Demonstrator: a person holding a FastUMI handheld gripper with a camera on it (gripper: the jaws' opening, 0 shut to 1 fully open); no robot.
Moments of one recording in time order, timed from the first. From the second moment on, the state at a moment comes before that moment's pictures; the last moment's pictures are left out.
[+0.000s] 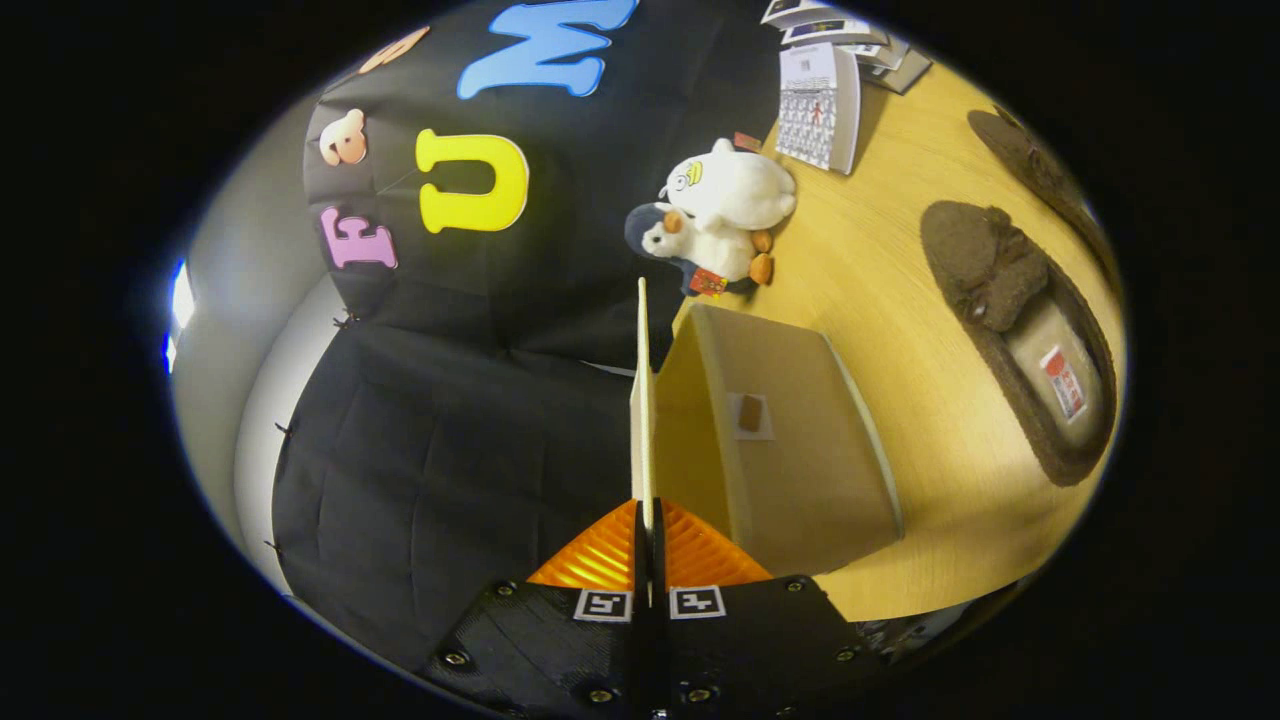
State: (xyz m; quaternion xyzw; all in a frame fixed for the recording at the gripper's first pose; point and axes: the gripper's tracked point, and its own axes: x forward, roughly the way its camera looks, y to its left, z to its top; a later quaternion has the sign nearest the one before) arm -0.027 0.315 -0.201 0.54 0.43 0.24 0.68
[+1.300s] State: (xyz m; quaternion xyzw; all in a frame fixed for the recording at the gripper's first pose) arm -0.040 0.486 -0.086 0.29 0.37 0.33 0.82
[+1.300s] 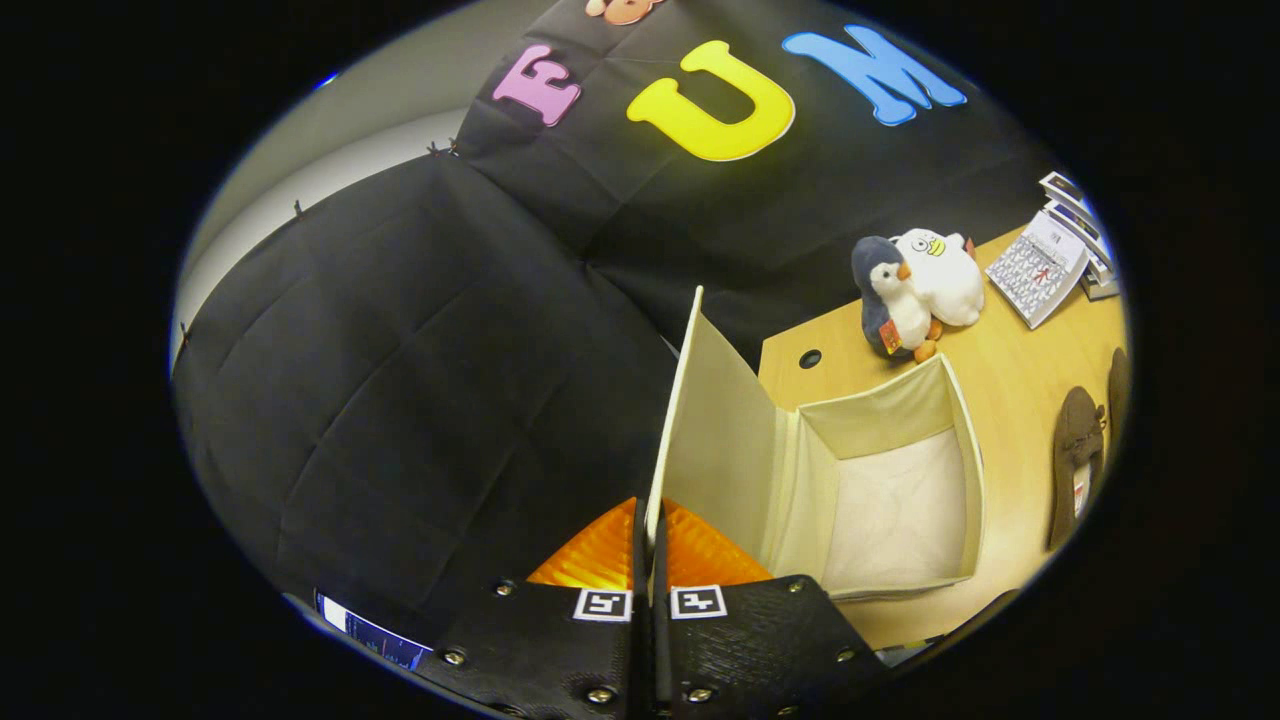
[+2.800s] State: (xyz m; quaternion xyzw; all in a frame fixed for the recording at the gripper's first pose) arm 0.041 0.247 -0.122 0.08 0.29 0.24 0.92
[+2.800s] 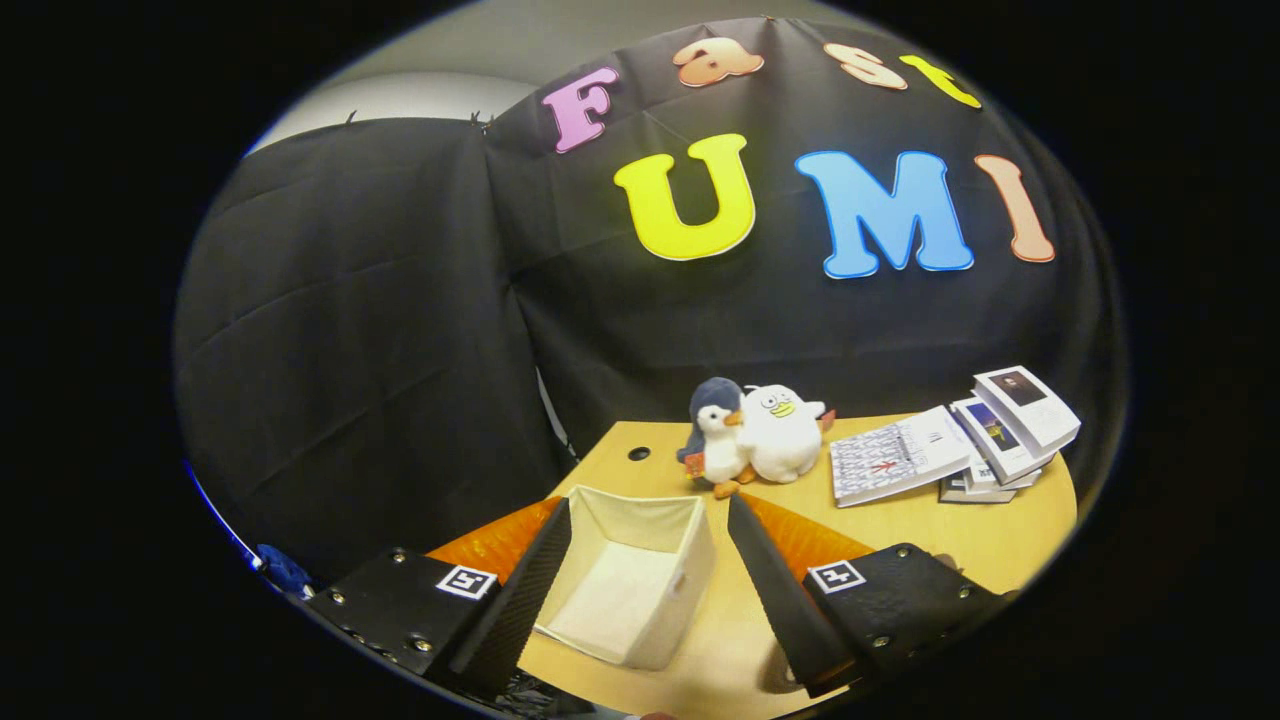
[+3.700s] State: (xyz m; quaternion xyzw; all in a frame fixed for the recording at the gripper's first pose) arm 0.023 0.108 -0.287 0.00 0.38 0.13 0.92
